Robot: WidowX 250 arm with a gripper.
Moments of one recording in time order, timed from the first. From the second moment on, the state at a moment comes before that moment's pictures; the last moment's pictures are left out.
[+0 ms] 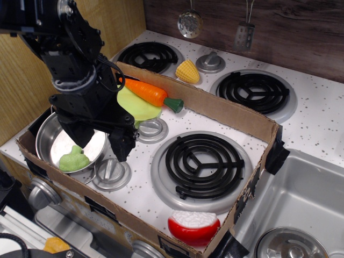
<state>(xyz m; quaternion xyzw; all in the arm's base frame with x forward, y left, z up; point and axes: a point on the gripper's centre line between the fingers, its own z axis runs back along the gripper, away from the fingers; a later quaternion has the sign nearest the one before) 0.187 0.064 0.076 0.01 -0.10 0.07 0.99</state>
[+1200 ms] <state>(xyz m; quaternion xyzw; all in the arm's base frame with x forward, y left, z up) 0.253 0.093 0.067 0.04 -0.02 0.45 0.89</state>
